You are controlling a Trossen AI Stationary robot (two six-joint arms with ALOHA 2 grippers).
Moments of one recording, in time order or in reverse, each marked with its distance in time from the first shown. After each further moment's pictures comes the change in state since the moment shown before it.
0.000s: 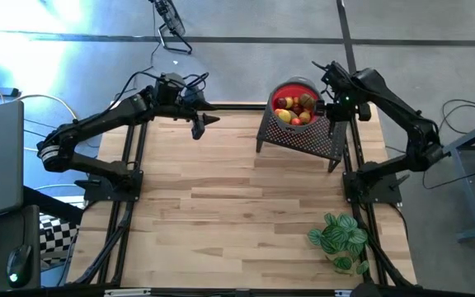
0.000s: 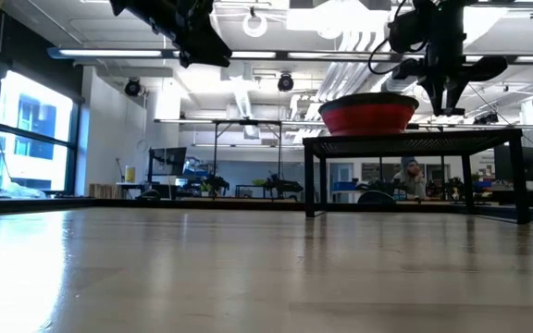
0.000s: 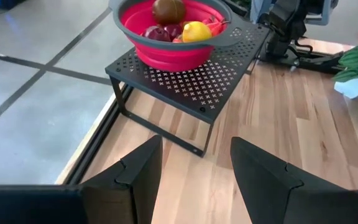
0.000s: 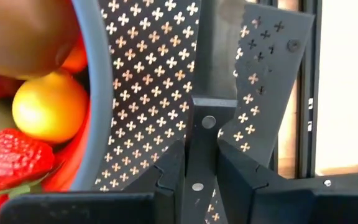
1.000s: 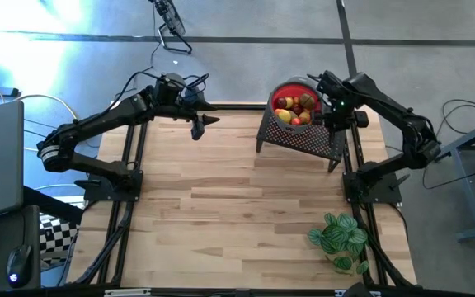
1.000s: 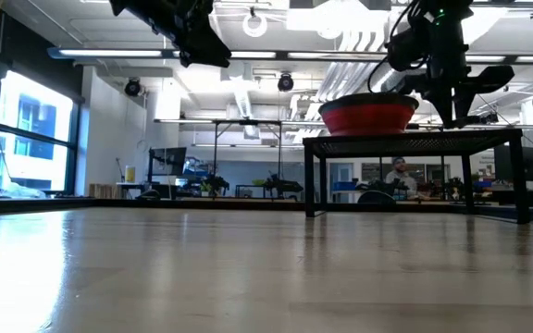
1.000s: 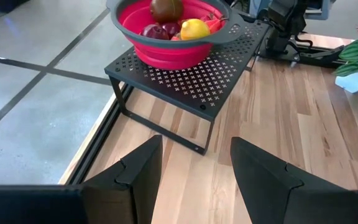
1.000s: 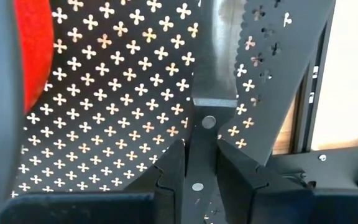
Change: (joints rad) left arm 0.000 0.000 0.000 -0.007 0.002 0.032; right arm 0.017 0.032 -0.090 -0.035 -0.050 -0.009
